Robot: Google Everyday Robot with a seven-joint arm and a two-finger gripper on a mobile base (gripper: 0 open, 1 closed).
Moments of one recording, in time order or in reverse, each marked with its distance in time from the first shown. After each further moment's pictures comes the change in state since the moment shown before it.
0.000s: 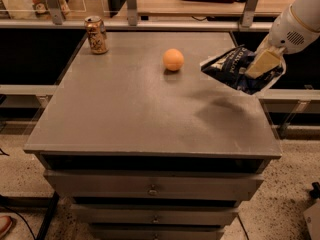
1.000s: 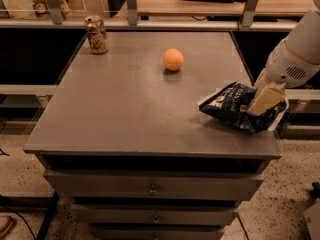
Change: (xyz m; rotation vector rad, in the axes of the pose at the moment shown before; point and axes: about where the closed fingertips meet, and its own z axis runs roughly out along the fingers) arm 0.039 0.088 0.022 -0.138 0.115 -0.064
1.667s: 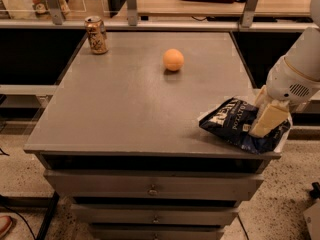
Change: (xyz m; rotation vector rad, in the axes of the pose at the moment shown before) arm 0.014 0.039 0.014 -0.067 0.032 -0.026
